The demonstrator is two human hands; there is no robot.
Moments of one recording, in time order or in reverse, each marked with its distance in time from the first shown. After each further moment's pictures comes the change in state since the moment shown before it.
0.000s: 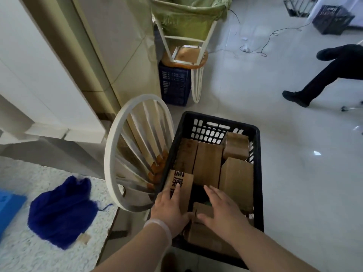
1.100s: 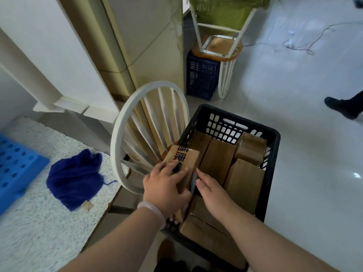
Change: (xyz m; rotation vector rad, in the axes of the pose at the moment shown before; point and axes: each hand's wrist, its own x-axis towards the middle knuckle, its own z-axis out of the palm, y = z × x) left_hand -0.019 0.030 -0.036 0.040 0.309 0.002; right_hand 0.032 -0.005 -0.026 0.607 -0.151 -0.108
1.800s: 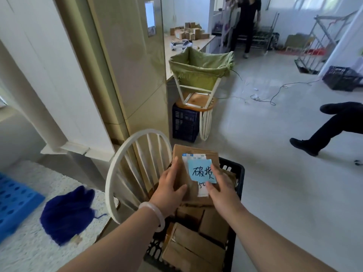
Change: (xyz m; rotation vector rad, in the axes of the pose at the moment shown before) left_hand -0.014 0.076 -0.071 -0.852 0.004 0.049; right_hand -0.070 -0.045 -0.090 -0.049 0.409 -0.218
